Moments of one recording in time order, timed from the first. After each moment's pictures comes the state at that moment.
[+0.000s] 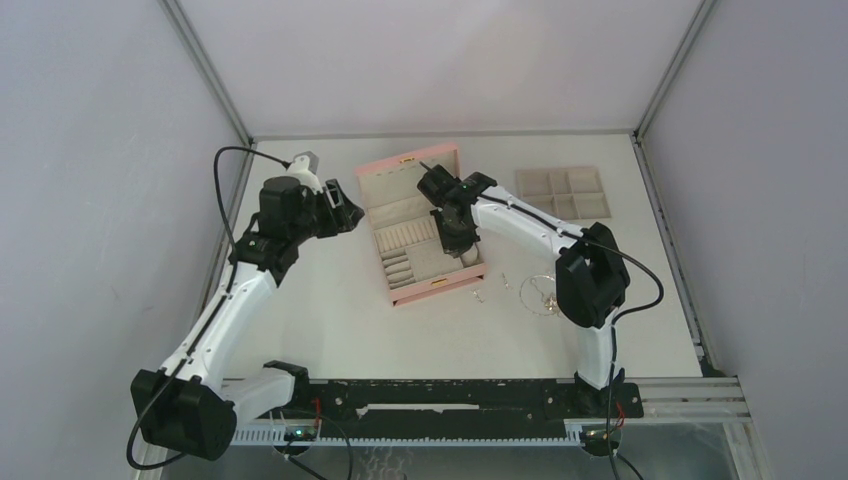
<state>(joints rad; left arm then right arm) -0.23 1.09 0.95 -0.35 0.16 -0.42 0.75 1.95 1.69 -1.04 0.13 0.46</state>
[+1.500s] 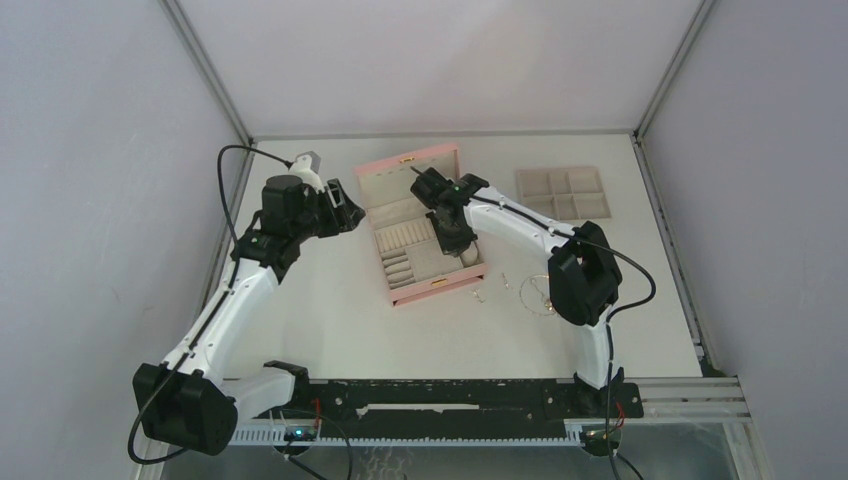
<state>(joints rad) -0.23 1.12 0.96 -0.35 0.16 -0.42 0.77 1.99 1.73 -1.05 0.19 0.40</state>
